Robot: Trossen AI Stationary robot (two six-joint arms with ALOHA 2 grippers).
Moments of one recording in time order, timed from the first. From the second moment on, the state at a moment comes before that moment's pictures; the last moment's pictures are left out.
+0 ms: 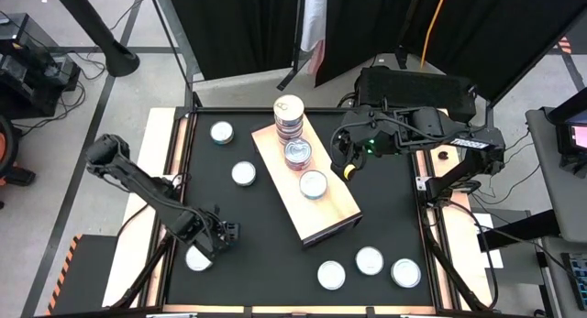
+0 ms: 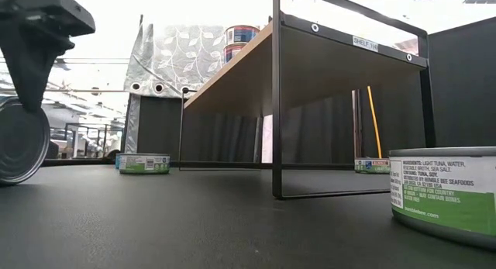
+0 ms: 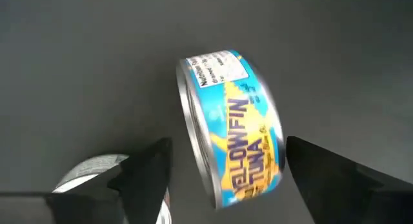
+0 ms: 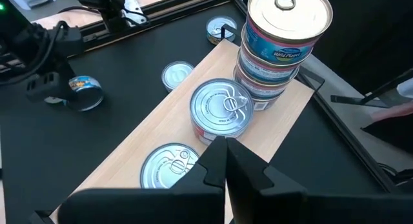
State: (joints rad) left arm -0.67 1.41 0.89 -0.90 -0.16 -2.21; right arm 0.04 1.53 1.93 -1.19 0.33 0.41
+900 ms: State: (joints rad) left arm -0.41 1.20 1.25 -0.56 -0.48 -0.74; right arm 0.01 1.52 1.93 -1.13 0.33 0.37
